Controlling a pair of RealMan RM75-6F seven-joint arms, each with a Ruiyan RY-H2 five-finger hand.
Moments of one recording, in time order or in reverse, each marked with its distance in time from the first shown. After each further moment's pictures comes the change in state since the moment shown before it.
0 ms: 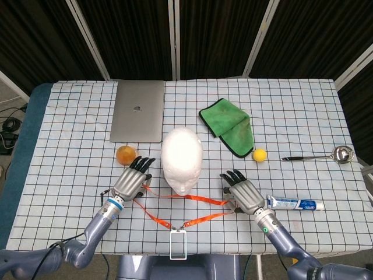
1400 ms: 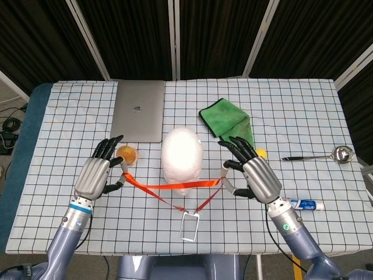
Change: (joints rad) left arm 0.121 0.366 -0.096 -0.693 -0.126 0.302 0.051; right arm 0.005 0.284 0.150 -0.423 -0.100 0.303 0.296
